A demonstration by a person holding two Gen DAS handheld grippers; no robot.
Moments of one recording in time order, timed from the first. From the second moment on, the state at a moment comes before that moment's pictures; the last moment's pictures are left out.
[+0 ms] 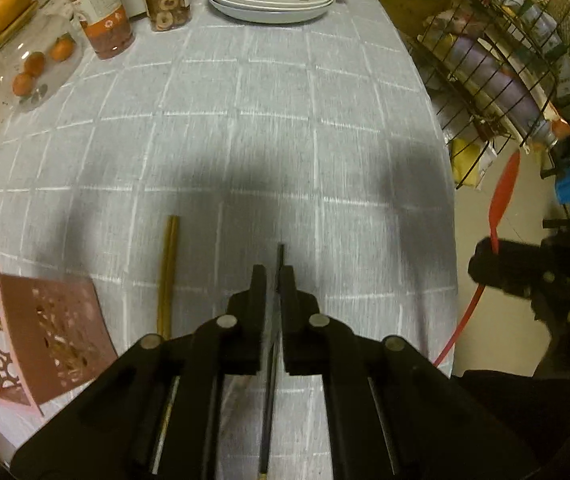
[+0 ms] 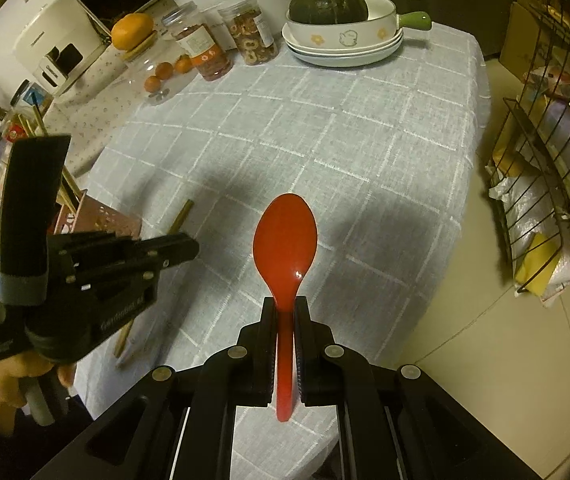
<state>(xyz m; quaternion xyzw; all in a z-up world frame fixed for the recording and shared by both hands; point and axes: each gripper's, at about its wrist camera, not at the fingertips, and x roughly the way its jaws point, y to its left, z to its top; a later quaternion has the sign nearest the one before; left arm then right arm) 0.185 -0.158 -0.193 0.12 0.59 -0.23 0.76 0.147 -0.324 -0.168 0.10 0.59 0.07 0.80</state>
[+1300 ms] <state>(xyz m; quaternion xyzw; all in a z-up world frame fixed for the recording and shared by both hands) 0.153 -0.150 -0.175 0.08 0.54 -0.26 0.79 0.137 -0.330 -0.148 0.12 0.56 0.06 0.82</state>
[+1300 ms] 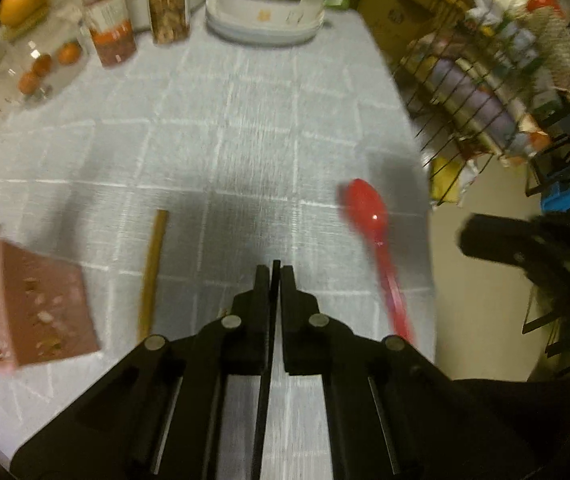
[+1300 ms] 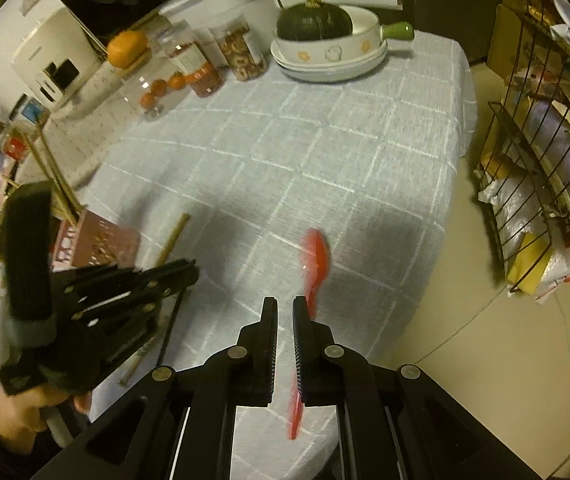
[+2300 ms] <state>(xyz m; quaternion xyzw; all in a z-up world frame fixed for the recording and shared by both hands) 0.093 -0.028 -0.083 0.00 0.45 -0.31 0.84 0.207 -0.246 -0.241 -0.01 0.64 0.06 0.77</state>
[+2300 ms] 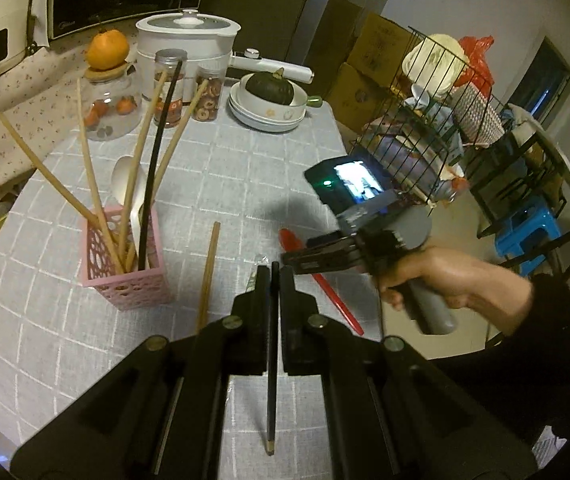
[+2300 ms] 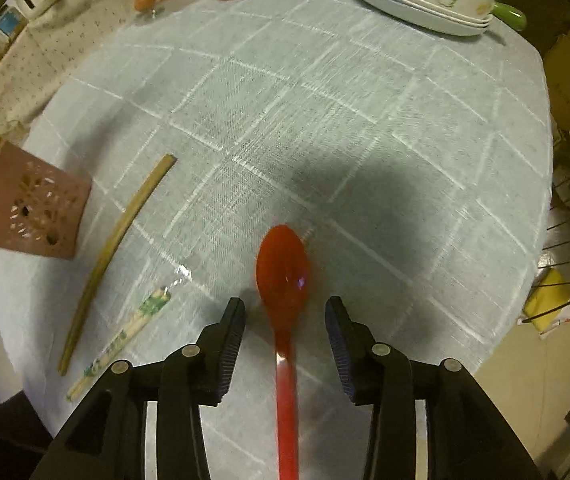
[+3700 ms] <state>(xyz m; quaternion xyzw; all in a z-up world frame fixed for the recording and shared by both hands) 0.056 0.054 0.044 -0.07 0.20 -0.22 0.95 0.142 -0.198 -0.071 0.02 0.41 0.16 0.90</state>
